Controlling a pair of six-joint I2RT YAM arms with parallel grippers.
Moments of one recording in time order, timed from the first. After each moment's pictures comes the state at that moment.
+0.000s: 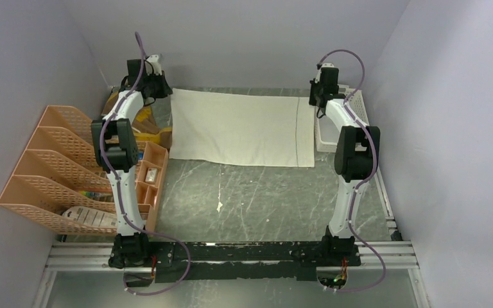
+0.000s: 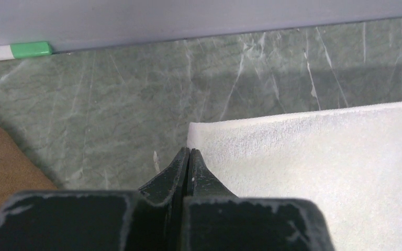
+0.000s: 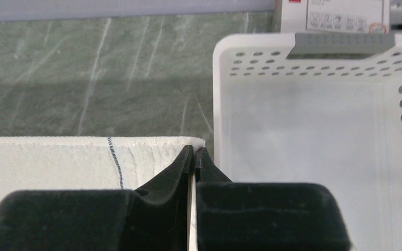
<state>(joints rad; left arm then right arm) 0.04 2.31 1.95 -0.23 0.40 -0.03 0.01 2.14 1.72 -0.17 0.06 0.01</state>
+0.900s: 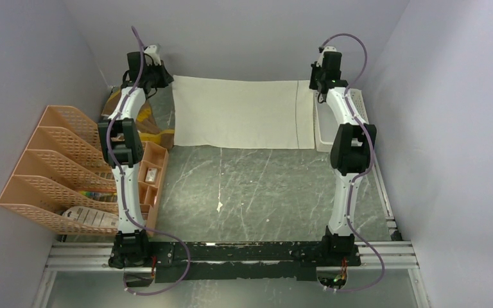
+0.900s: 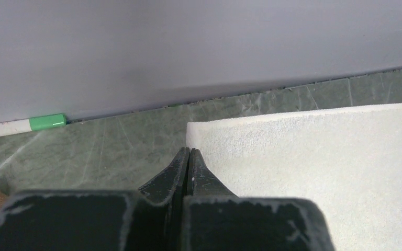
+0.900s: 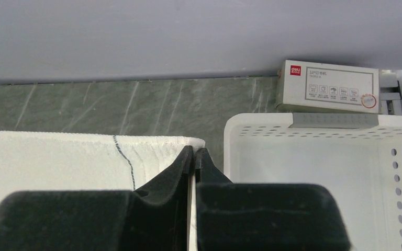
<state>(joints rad) 0.05 2.48 2.22 -0.16 0.42 -0.11 0.01 2.28 2.07 -0.28 0.00 0.03</state>
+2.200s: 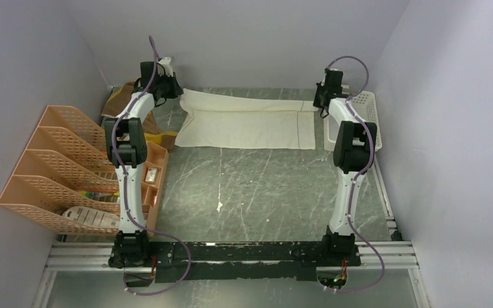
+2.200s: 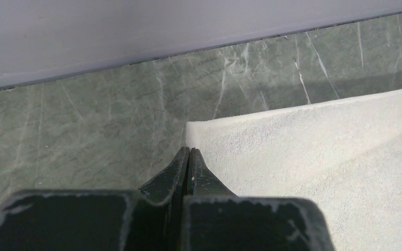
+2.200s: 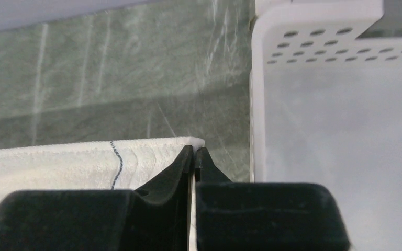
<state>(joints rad) -0.01 2.48 2.09 -0.16 0.43 -0.05 -0.05 2.34 1.89 -0.23 0.04 0.11</state>
